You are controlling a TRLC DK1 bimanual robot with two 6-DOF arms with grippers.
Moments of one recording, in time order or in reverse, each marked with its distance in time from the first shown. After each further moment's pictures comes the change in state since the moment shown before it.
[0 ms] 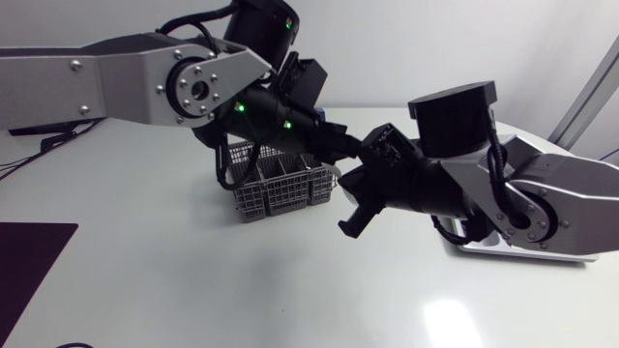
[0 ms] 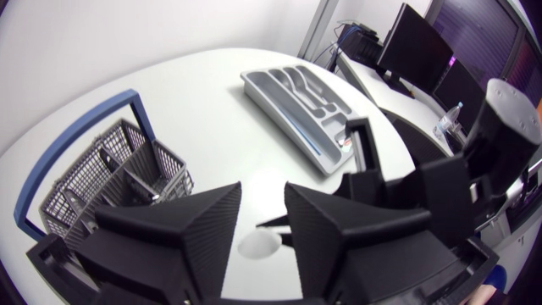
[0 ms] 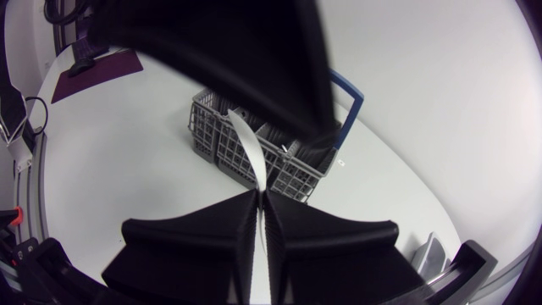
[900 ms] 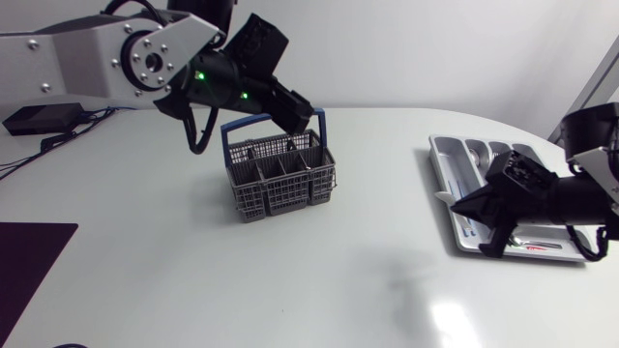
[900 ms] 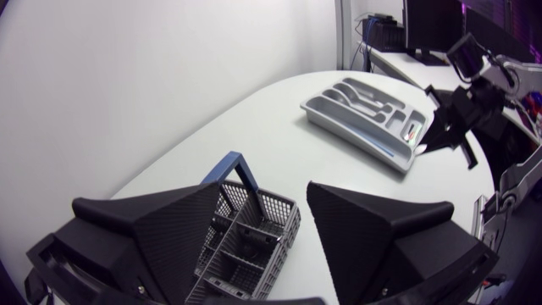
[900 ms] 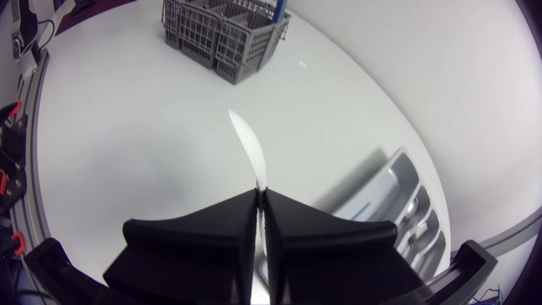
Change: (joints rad) left arm 0.147 -0.026 0.003 0.092 -0.113 0.418; right arm -0.755 -0.111 -0.062 -0.432 -0.406 -0.659
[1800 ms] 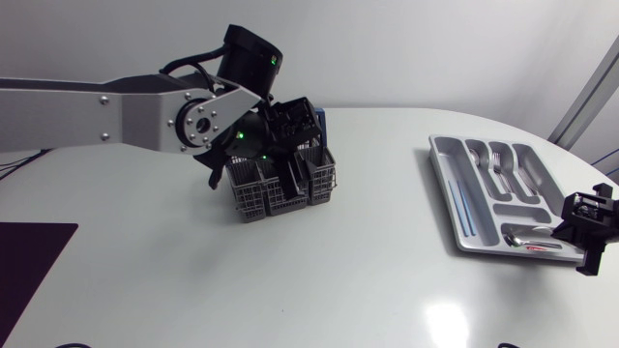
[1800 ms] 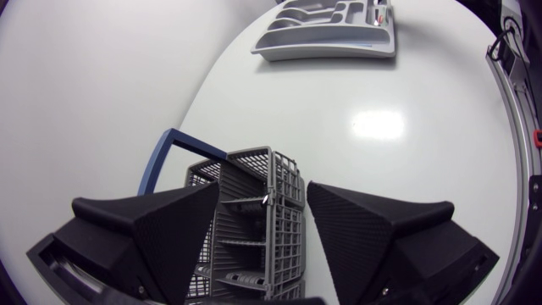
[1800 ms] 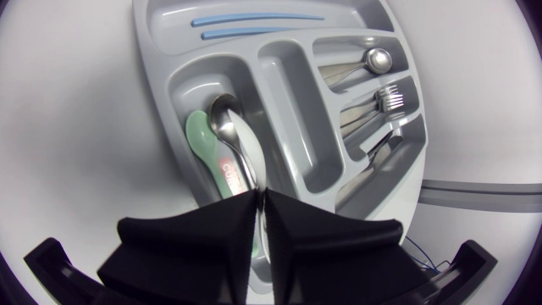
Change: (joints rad) left arm -0.090 0.056 -0.123 0.034 -0.108 0.480; right arm -0.576 0.484 0.214 0.070 0.181 -0.734
